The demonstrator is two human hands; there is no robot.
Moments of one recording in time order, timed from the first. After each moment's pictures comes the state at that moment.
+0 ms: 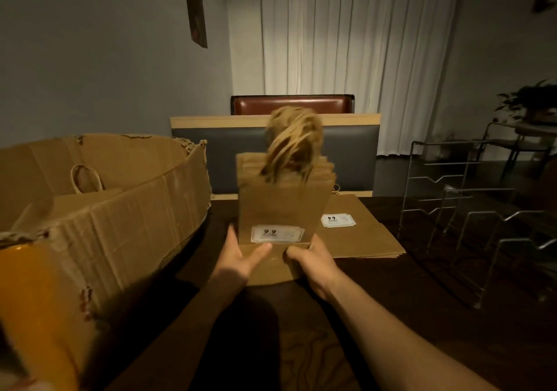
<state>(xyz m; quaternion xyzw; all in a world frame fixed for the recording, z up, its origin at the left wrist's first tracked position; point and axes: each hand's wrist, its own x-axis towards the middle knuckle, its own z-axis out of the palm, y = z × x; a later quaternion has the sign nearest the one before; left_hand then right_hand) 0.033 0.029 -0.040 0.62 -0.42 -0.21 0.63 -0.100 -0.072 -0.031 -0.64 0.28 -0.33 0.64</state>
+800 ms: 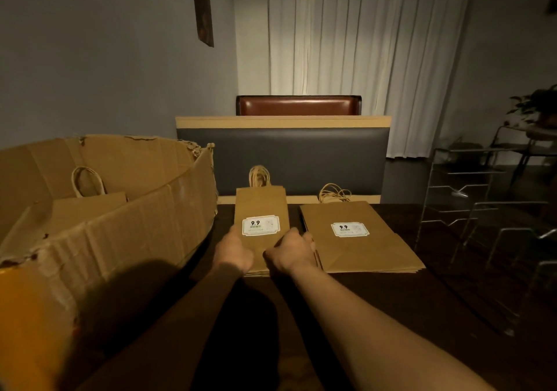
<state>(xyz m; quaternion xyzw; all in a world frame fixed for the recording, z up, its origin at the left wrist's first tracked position) 0.093 -0.017 -0.038 0.86 -0.30 -0.14 0.40 -0.017 -0.087 -0.020 -0.77 0.51 -0.14 0.36</state>
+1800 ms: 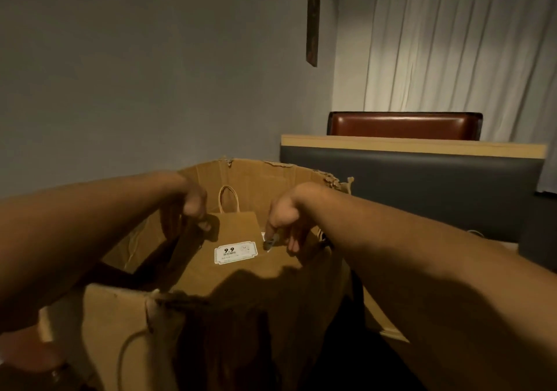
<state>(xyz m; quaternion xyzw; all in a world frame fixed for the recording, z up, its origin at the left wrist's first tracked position) 0.313 0.188 0.170 0.95 -0.21 -0.23 -0.06 0.206 0.026 0.151 -0.90 0.26 0.26 0.22</state>
